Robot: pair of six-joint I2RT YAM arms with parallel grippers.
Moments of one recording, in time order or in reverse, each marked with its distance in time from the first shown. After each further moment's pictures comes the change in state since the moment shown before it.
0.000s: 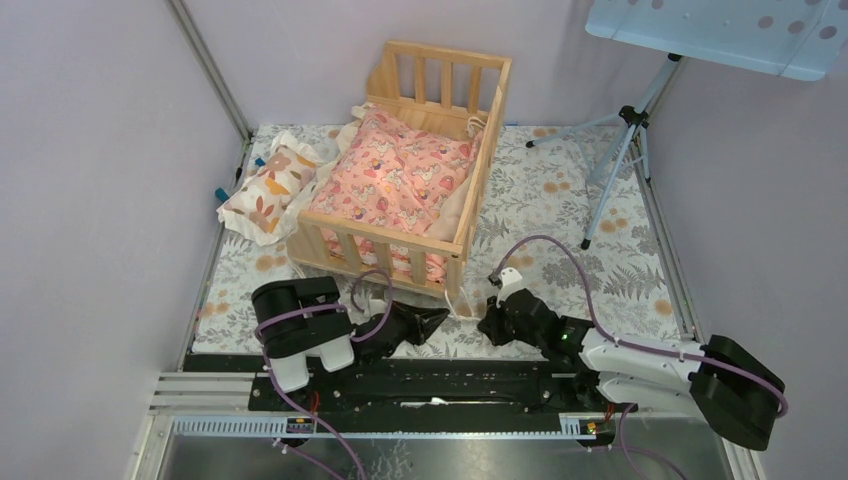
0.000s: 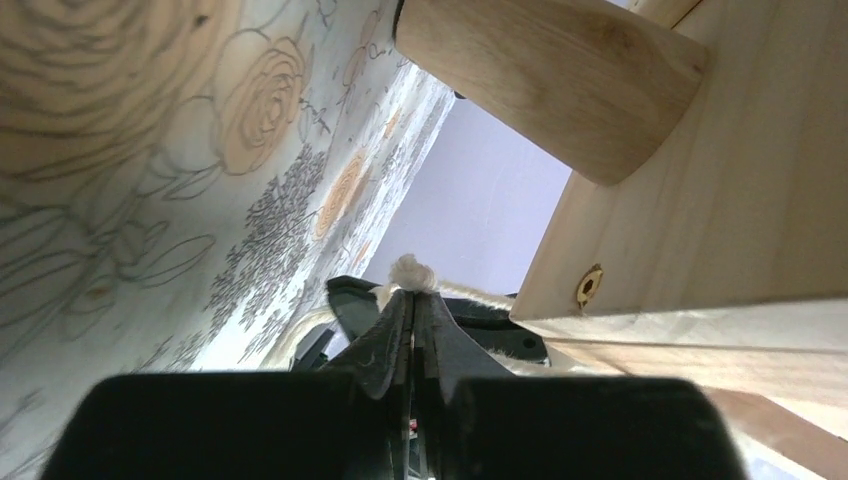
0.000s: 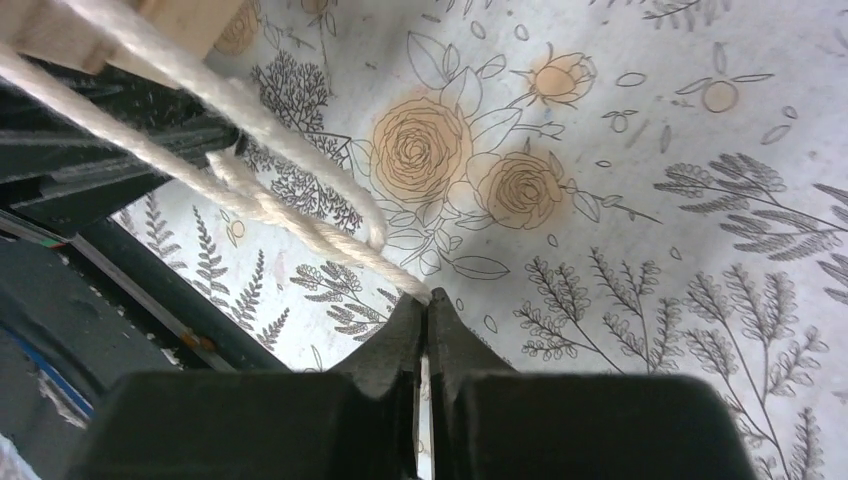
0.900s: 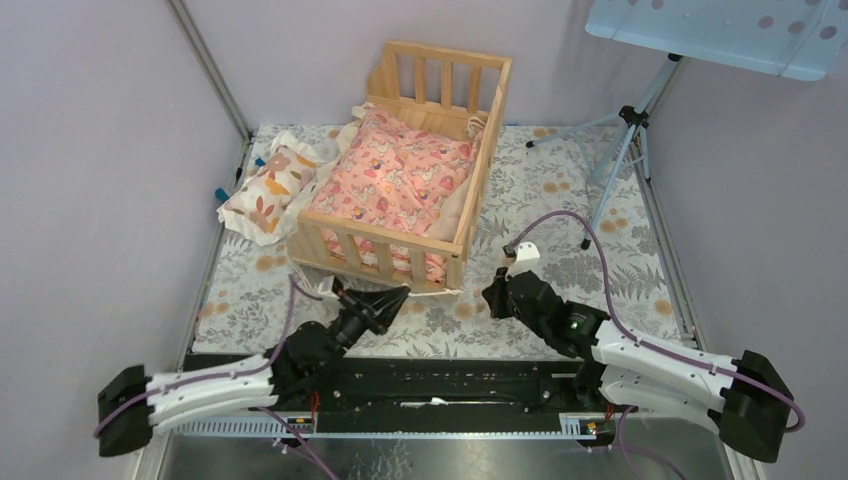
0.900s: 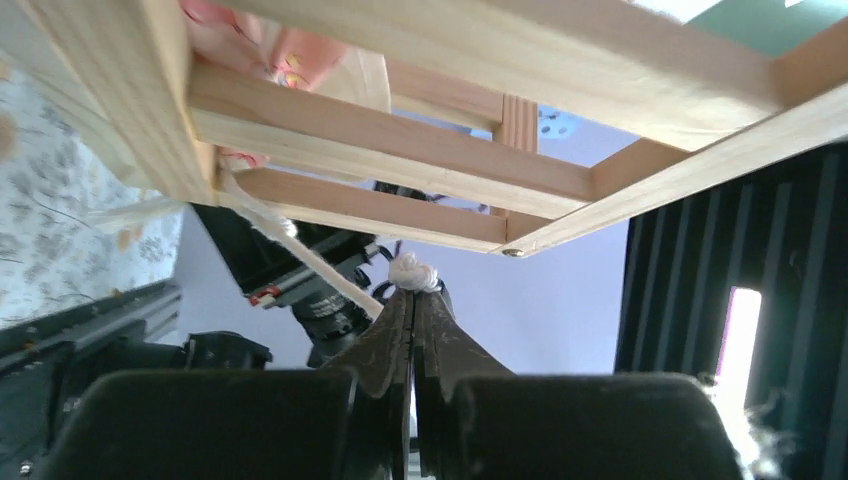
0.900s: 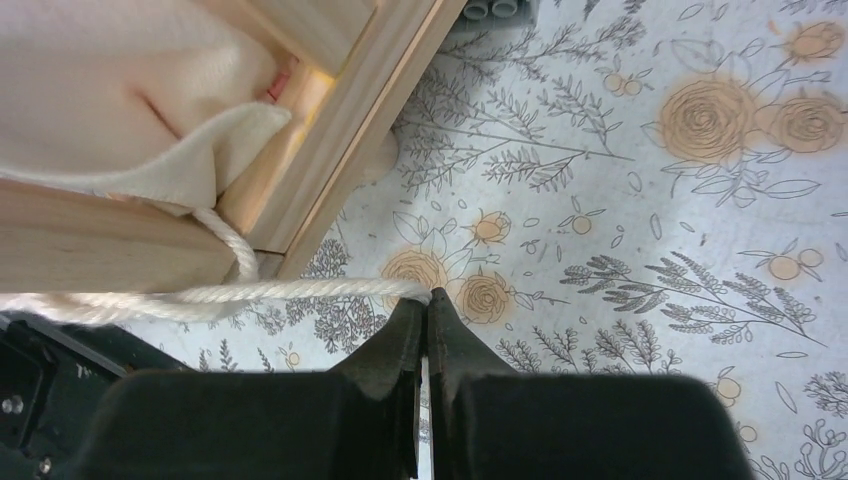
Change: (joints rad) left arm -0.021 -1.145 -0.130 -0.576 -0.123 0.178; right arm 0.000 -0.105 0.212 -0.230 0.258 0.087
